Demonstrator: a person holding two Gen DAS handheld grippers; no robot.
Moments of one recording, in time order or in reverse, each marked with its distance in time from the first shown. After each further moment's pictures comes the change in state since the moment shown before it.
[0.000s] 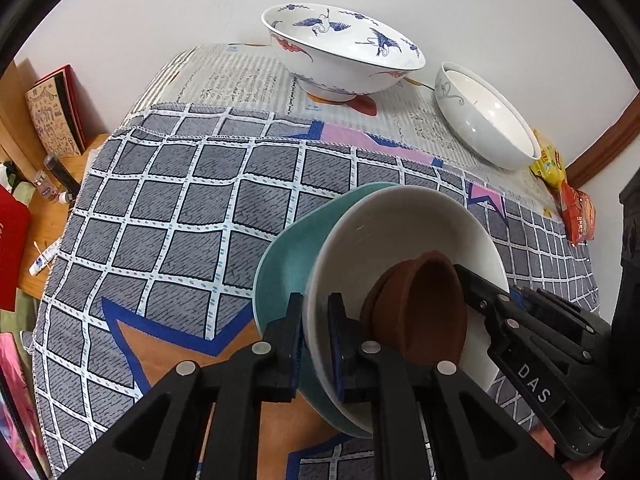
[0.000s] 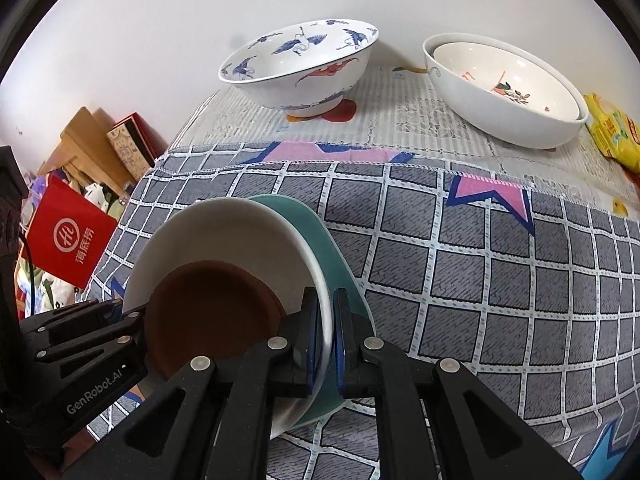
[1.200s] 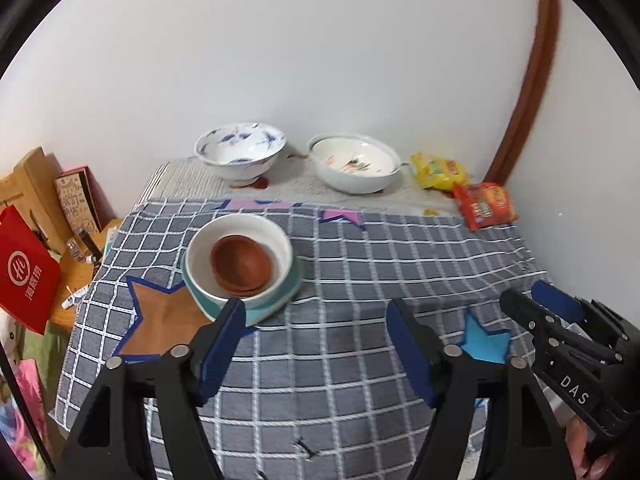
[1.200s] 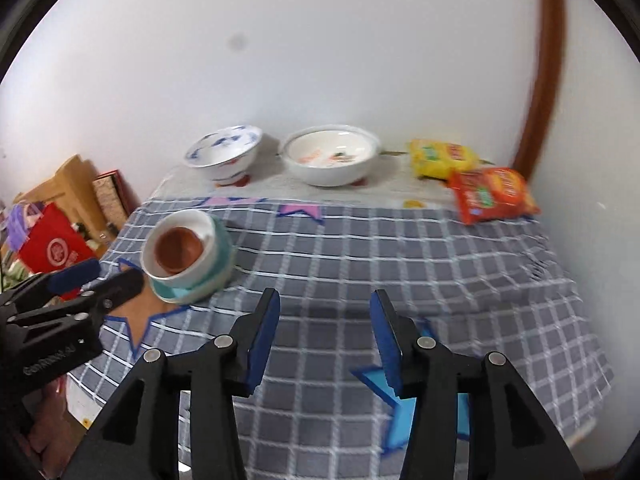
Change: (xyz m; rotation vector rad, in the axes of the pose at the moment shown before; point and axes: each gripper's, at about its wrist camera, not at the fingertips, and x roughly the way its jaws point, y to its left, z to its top) left arm -0.164 -0.142 -0.124 0.169 -0.345 0.016; right arm -0.238 -0.090 -0.131 0.060 -0.299 -0.239
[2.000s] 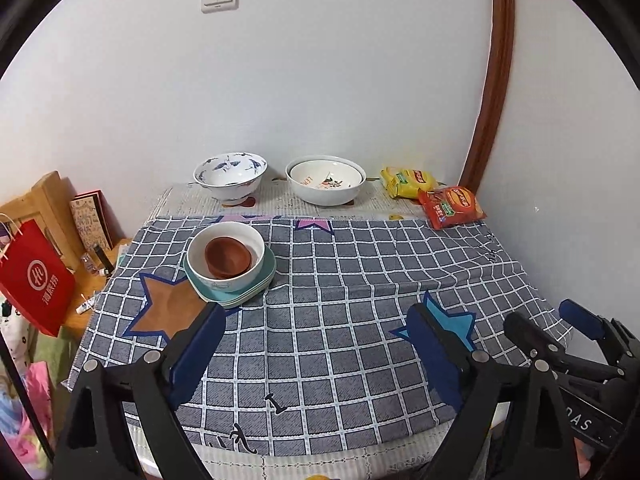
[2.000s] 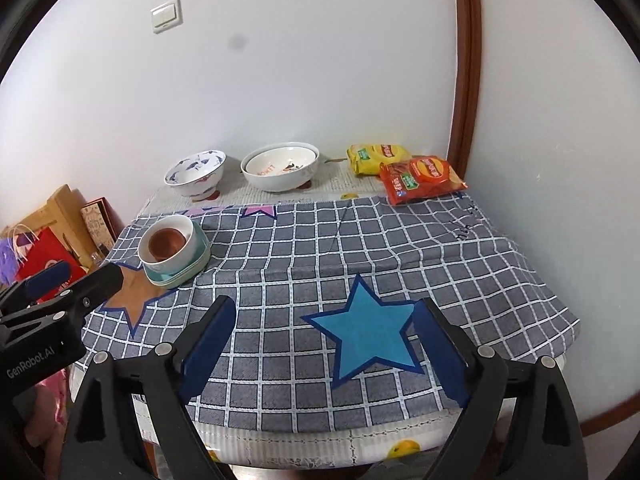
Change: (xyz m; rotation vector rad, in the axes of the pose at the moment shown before) left arm -0.078 -0.046 -0.042 0.043 -0.092 0.019; right arm -0.093 -0.041 -0.057 0.095 -0.082 -0.080
